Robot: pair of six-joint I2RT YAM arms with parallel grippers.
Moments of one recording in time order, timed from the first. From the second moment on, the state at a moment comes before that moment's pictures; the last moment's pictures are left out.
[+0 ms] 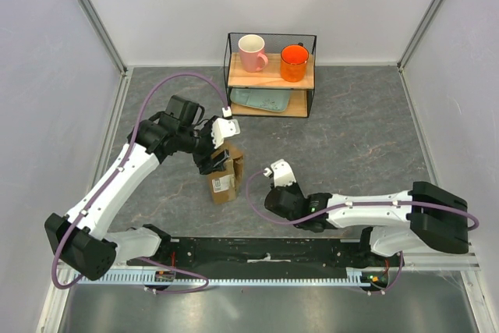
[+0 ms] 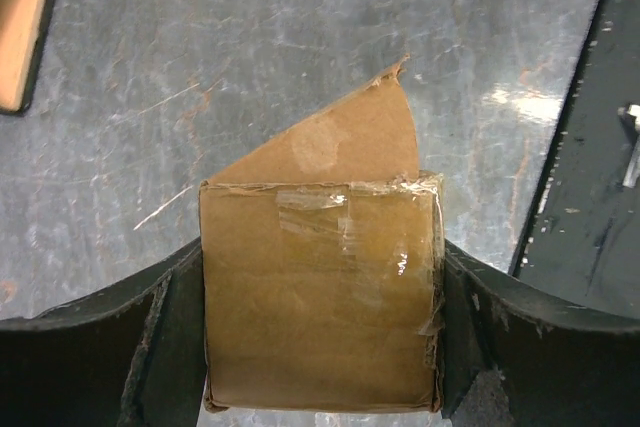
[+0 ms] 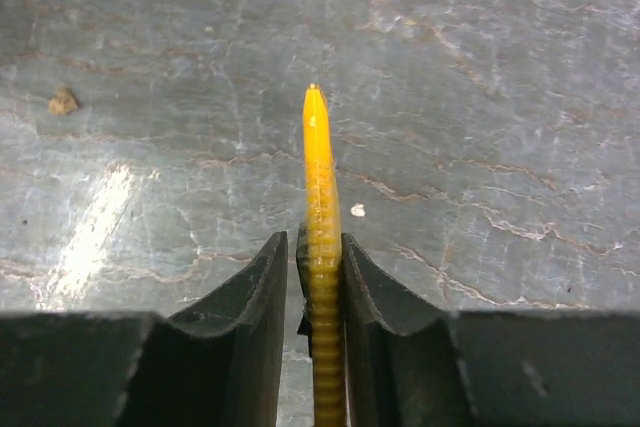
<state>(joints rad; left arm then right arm) -0.49 1.21 1.21 -0.94 0.50 0.67 1.26 1.36 0.64 -0.24 0.71 0.53</state>
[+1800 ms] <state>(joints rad) -0.49 1.21 1.19 -1.07 0.70 0.59 1.37 1.42 0.55 0.53 0.62 0.45</state>
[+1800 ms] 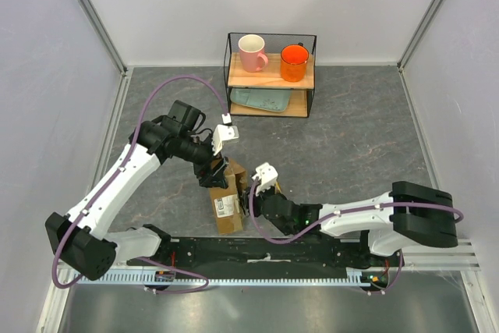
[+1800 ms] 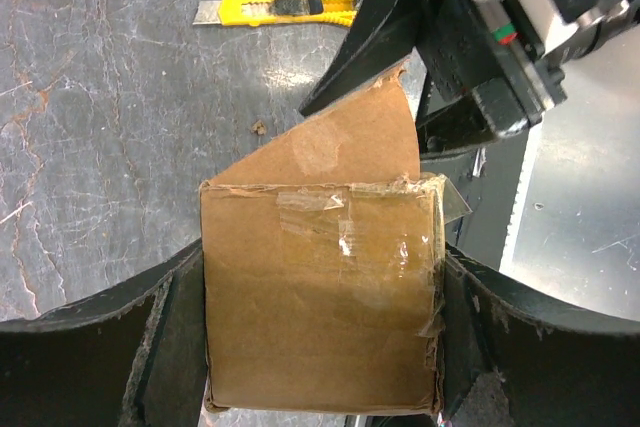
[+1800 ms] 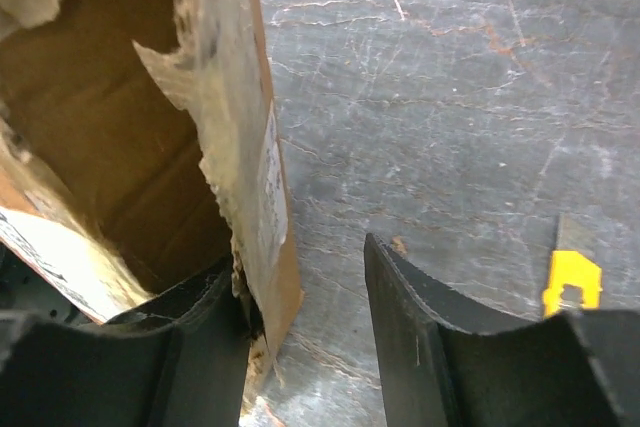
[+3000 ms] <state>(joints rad) -0.45 1.23 1.21 -1.12 0.74 0.64 1.40 1.45 0.51 0.55 0.58 0.62</state>
